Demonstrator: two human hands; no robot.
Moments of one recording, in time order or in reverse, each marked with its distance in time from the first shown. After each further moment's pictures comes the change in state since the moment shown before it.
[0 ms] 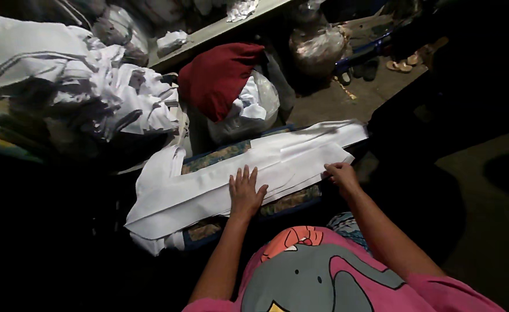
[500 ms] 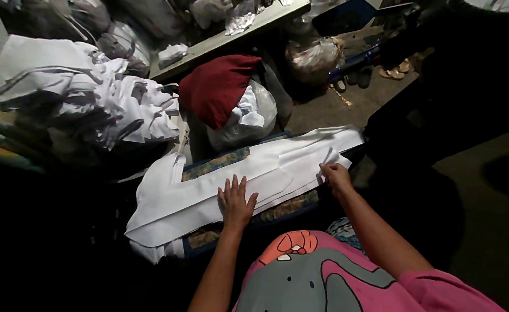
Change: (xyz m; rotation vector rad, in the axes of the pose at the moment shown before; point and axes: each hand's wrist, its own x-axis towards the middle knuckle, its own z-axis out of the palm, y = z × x) left_hand -0.018 -0.021 0.001 0.000 0.196 -0.009; right_hand 0.006 -0.003 0.012 0.121 0.037 -0.084
